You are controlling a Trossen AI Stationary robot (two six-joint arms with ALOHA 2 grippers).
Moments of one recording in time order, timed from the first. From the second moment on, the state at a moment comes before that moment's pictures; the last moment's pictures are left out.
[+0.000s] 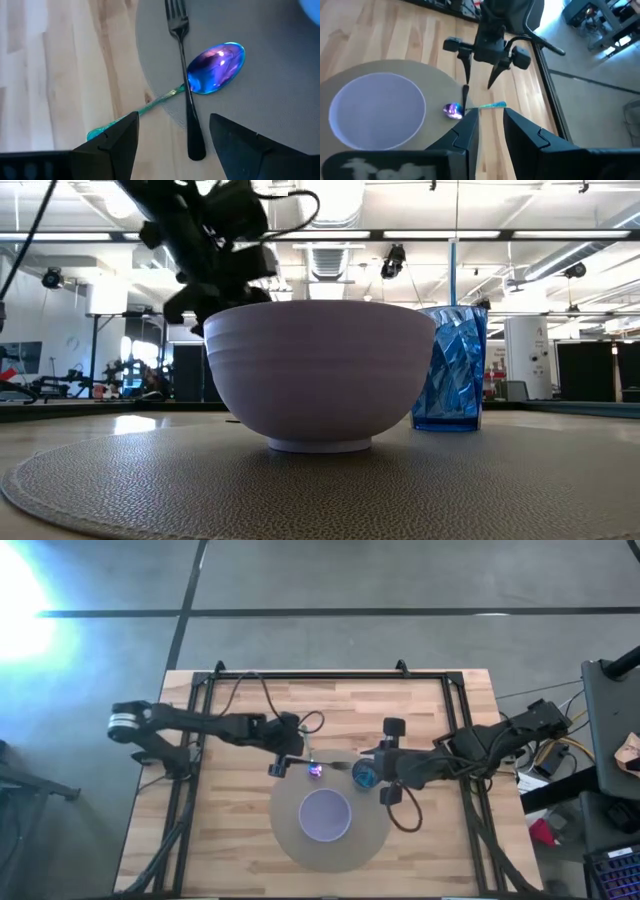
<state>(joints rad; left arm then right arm) 0.12 1.47 0.89 -0.34 -0.03 0.42 0.40 1.39 1.45 -0.81 0.58 0.05</state>
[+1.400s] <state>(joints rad) 0.12 1.73 1.04 -0.42 0.08 0.25 0.39 1.39 1.45 -0.84 0.58 0.13</state>
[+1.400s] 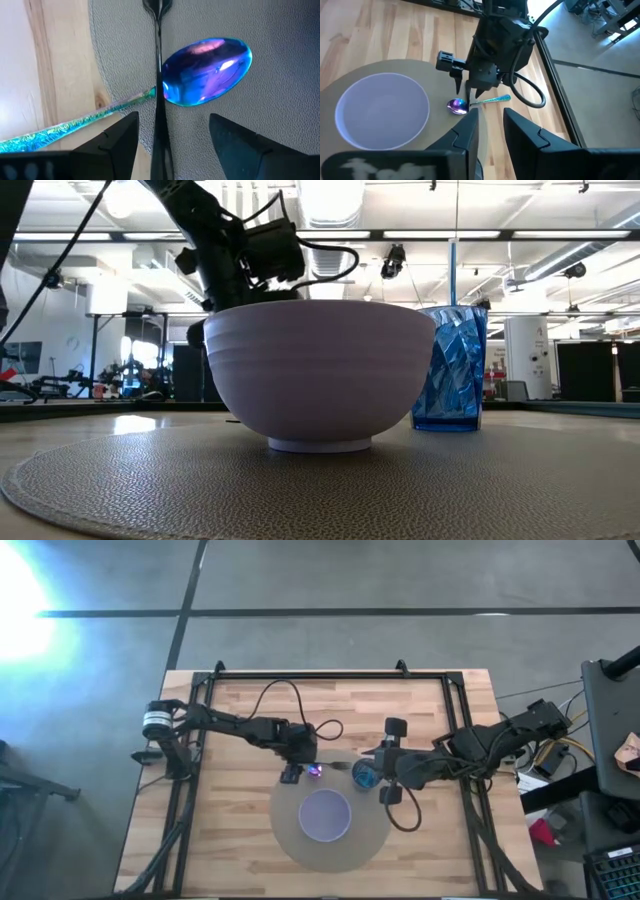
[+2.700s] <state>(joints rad) 0.13 1.80 1.07 -0.43 0.09 0.25 0.39 1.39 1.45 -0.84 0.58 0.13</state>
